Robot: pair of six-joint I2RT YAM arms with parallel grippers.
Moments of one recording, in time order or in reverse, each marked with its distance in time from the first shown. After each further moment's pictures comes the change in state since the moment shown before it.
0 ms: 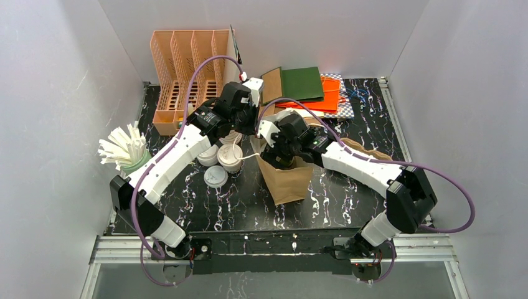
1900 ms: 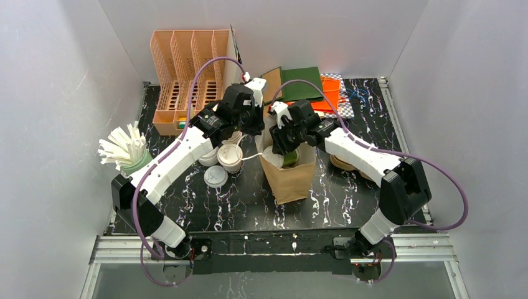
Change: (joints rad) left arm -0.013 -0.004 -0.042 0.099 0.014 -0.028; right arm -0.150 0.061 0.105 -0.097 -0.179 0.391
